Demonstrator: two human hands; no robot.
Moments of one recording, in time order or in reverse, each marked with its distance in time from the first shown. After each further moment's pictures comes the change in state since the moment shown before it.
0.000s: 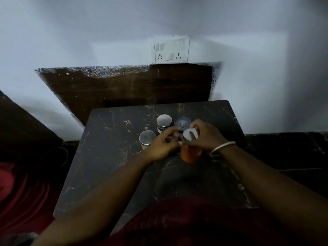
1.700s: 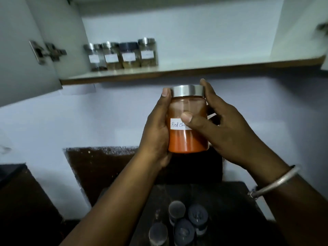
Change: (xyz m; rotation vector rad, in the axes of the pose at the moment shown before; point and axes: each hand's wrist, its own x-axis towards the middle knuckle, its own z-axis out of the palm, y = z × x) left_hand 0.003 0.310 -0.094 -0.624 0.104 0.480; right_hand -0.032 -0.248 -0.217 0.351 0.470 -0.568
